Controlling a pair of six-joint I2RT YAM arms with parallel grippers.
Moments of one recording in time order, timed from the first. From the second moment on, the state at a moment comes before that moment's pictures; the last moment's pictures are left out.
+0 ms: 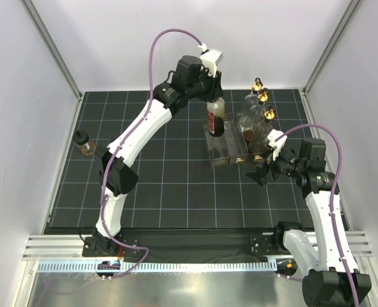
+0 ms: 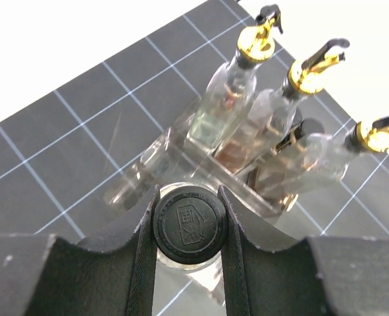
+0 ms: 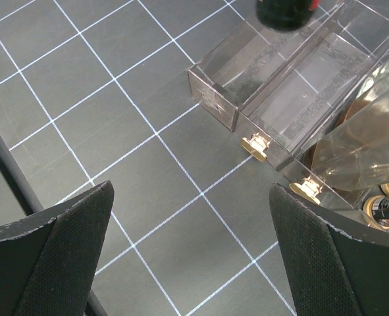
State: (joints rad) left arm -0.66 2.09 2.30 -0.57 0.15 -0.12; right arm -0.09 0.81 0.79 -0.66 -0.87 -0.56
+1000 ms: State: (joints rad) left arm -0.73 2.30 2.41 -0.30 0.11 -0.20; right arm -0.09 0.80 0.79 -0.65 -0.85 -0.55
